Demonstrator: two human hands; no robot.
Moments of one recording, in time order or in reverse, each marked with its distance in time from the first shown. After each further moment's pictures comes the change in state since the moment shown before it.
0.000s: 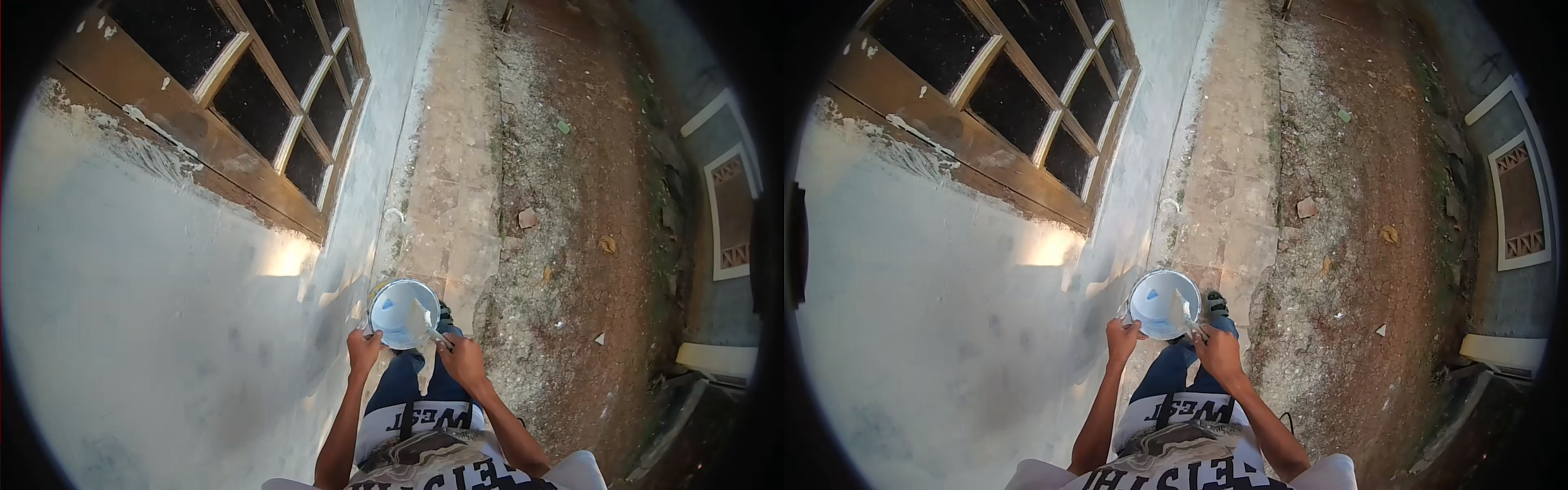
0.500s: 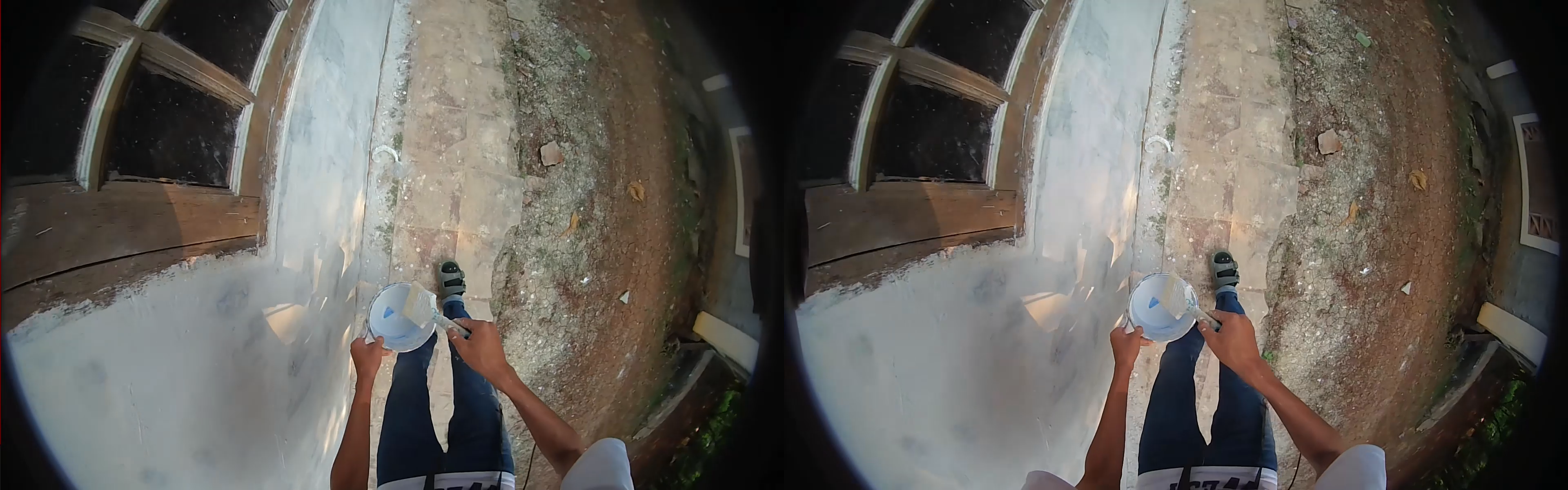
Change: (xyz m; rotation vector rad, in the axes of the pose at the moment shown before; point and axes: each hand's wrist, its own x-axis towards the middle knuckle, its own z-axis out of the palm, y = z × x) left_hand 0.106 -0.225 0.052 0.030 0.015 -0.356; right_hand 0.139 0.131 0.109 0.083 -0.225 0.295
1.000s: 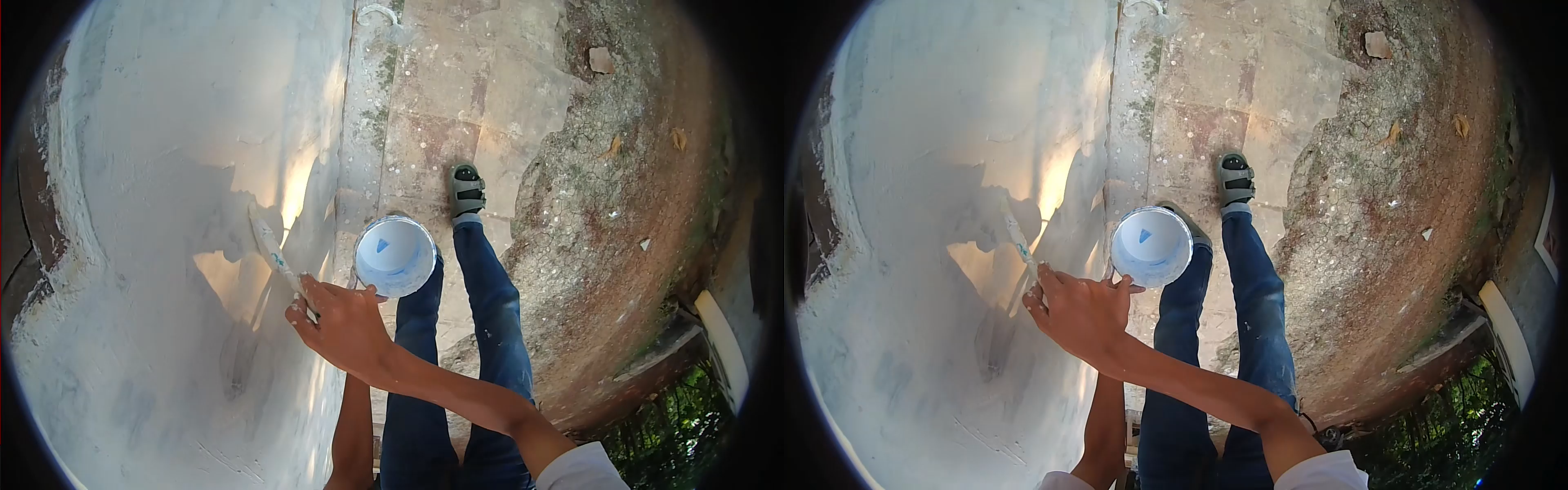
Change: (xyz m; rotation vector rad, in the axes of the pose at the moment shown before) left_hand 0.083 -0.169 0.016 0.080 0.065 -0.104; right_hand 0.109 0.001 0.245 0.219 -0.107 -0.335
